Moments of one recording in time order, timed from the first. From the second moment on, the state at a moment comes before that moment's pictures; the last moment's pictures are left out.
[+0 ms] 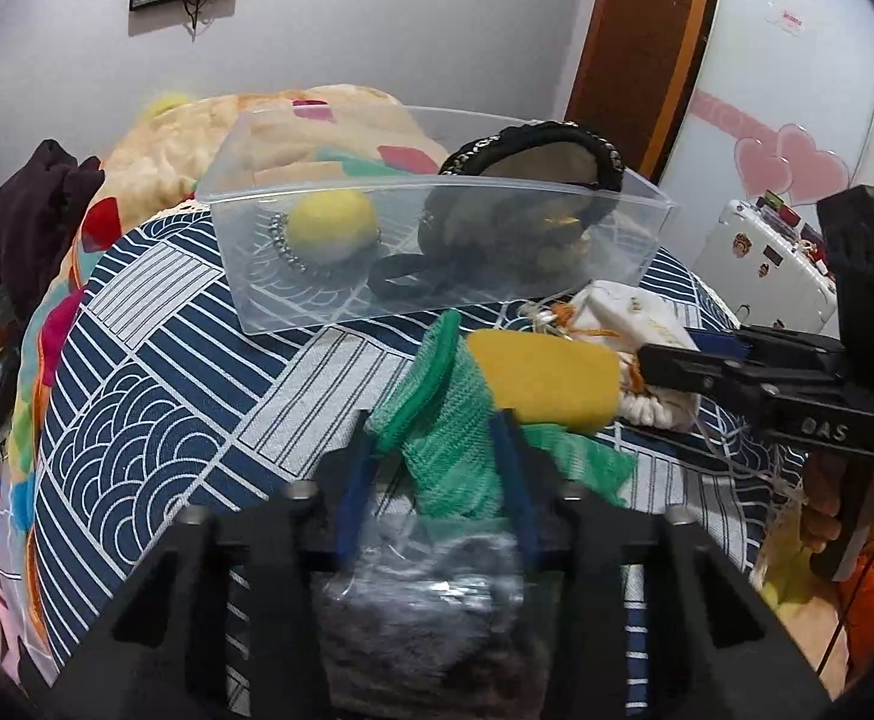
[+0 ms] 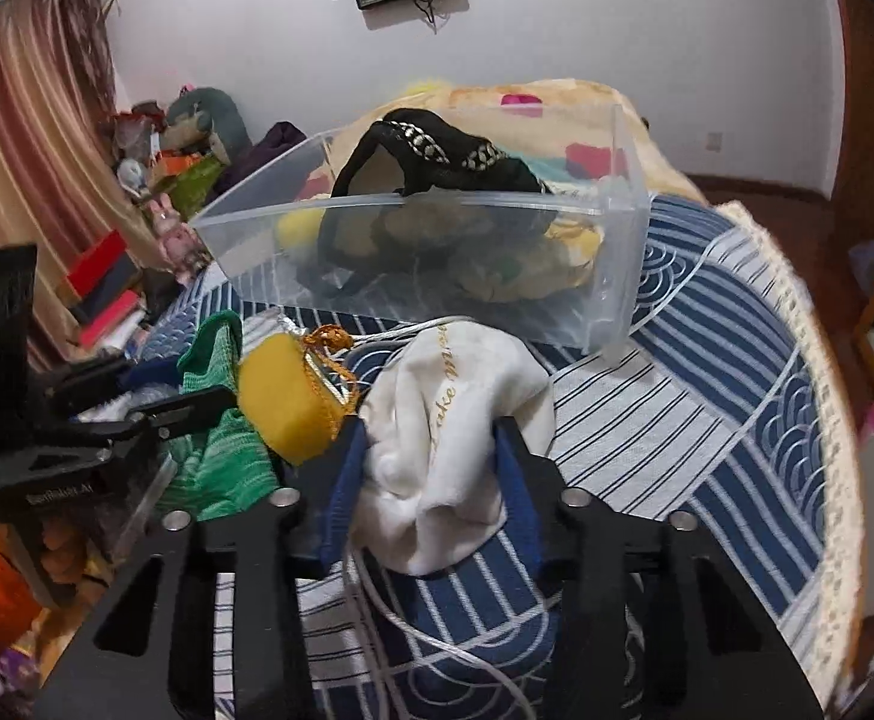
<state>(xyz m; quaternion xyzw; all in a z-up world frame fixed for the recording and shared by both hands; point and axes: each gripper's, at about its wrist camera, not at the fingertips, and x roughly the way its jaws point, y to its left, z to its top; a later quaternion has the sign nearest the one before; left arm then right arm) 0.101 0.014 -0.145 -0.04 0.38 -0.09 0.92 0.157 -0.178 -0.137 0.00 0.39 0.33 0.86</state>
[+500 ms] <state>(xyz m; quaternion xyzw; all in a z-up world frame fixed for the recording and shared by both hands) 0.087 0.022 -0.097 -0.04 0.33 -0.09 0.94 0.138 -0.185 -0.110 -0.01 0.33 0.32 0.89</state>
